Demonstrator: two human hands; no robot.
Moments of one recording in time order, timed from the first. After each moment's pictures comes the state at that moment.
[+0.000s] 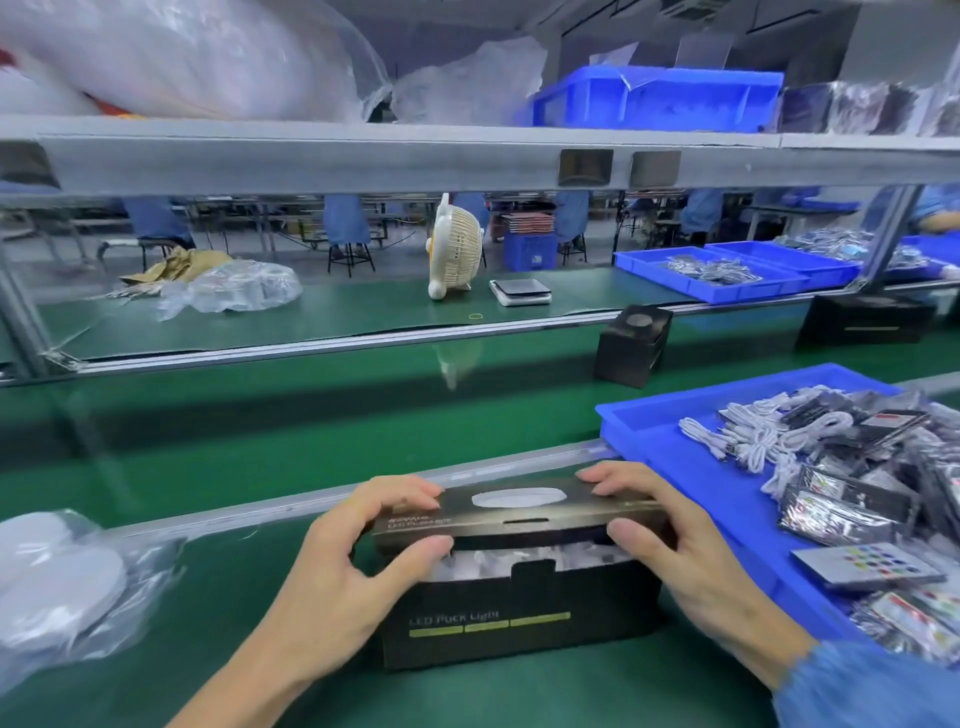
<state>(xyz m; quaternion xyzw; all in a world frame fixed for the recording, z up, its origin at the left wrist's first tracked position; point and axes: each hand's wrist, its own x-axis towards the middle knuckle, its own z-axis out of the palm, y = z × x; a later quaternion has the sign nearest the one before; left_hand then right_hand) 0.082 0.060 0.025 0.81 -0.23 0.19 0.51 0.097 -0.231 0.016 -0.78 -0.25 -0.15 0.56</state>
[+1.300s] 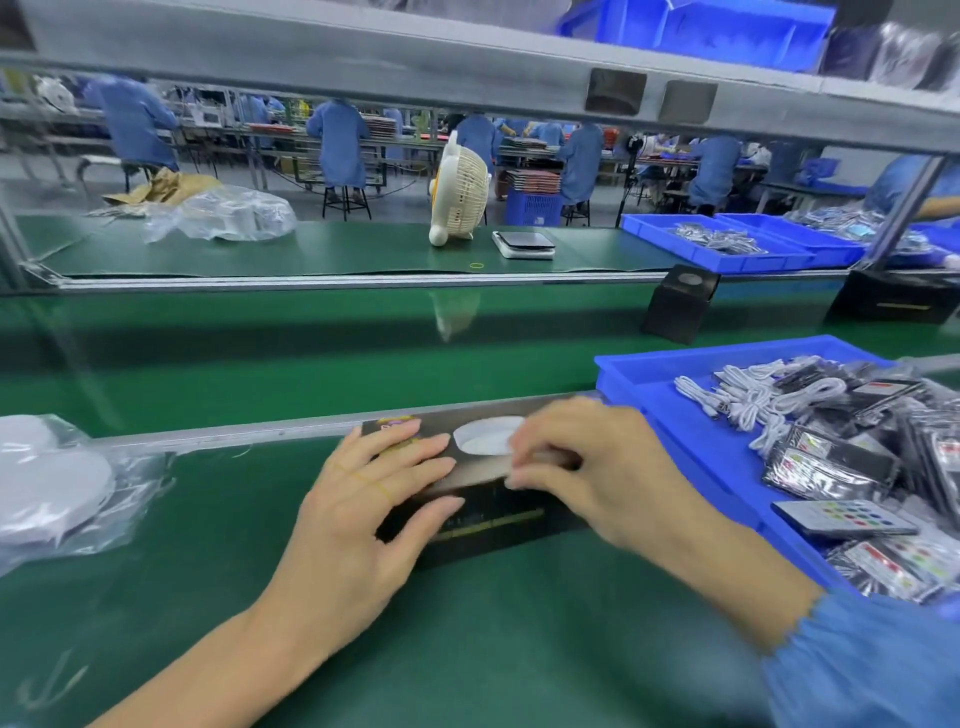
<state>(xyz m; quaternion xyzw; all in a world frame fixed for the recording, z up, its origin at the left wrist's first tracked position) 0.067 0.047 -0.006 0.84 -0.24 0.33 0.34 0.105 -0.184 0.038 -0.86 -0.33 -0.25 0.29</state>
